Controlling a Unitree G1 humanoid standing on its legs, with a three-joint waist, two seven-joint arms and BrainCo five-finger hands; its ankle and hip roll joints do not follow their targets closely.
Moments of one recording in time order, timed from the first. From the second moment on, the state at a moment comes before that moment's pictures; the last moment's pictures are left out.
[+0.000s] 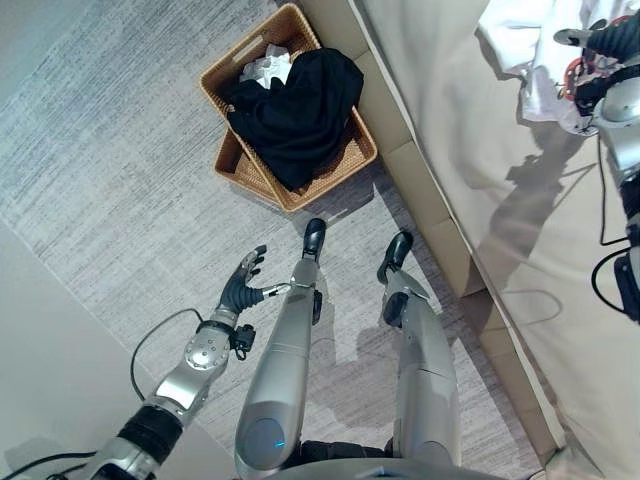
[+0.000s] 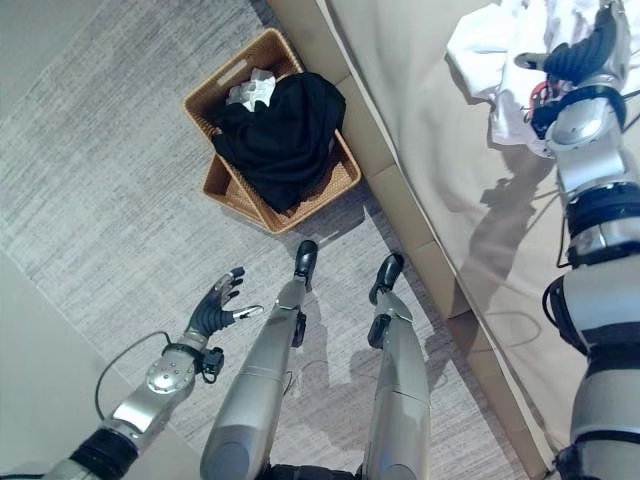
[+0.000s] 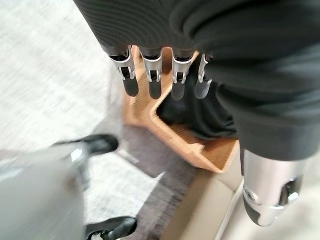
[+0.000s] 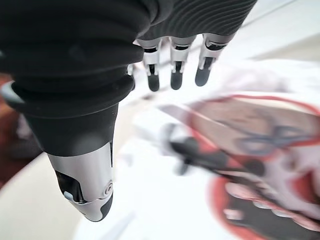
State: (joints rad) left arm -0.10 0.56 -0.38 0.25 -0.31 -0.24 0.21; right arm -1.38 -0.88 0.57 1.17 0.15 -0.06 -0.37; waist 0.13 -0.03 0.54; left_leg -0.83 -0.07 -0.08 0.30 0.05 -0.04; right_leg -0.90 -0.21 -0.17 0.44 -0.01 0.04
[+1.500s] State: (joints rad) left arm -0.16 0.54 -0.36 0.11 -0.43 -0.28 0.24; right arm -1.56 -0.95 0.82 0.89 0.25 -0.06 -0.23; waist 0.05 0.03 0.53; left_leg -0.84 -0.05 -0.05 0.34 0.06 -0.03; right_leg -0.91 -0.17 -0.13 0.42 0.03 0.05
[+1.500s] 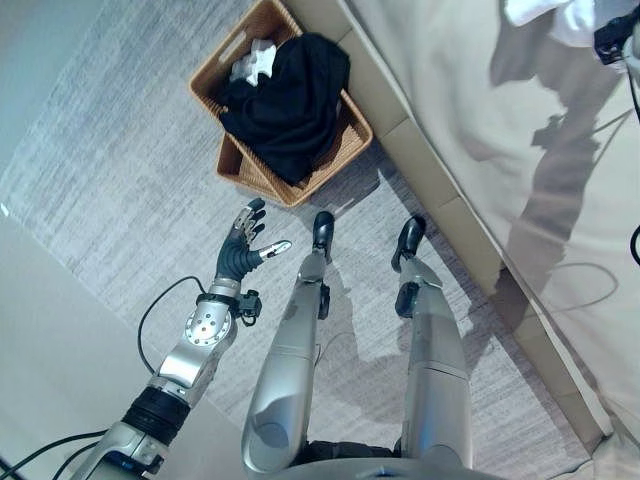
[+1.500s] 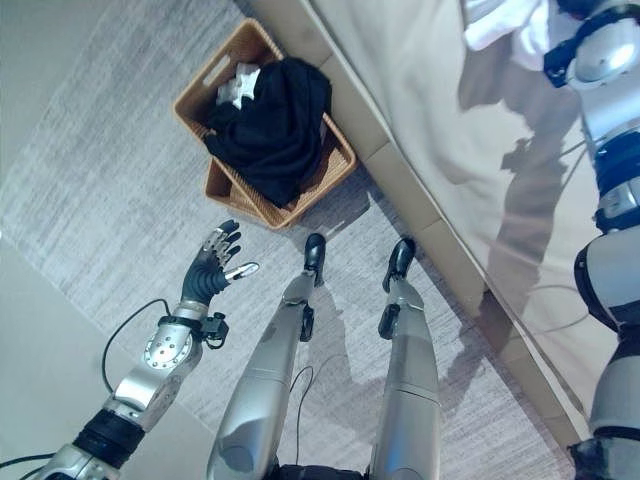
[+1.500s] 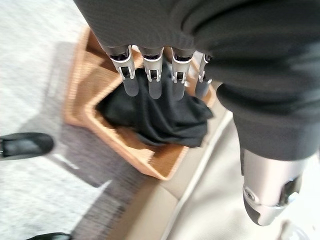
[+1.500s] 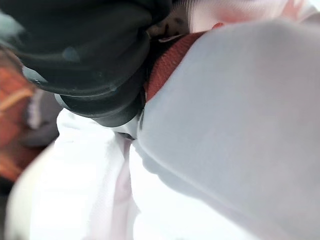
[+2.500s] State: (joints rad) left arm -0.69 0.69 -0.38 -0.10 -0.21 -0.22 0.13; right arm -0.72 -1.17 0.34 -0.16 0.39 -0.15 0.03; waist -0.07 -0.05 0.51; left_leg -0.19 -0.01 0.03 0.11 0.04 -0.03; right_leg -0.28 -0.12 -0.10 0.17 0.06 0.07
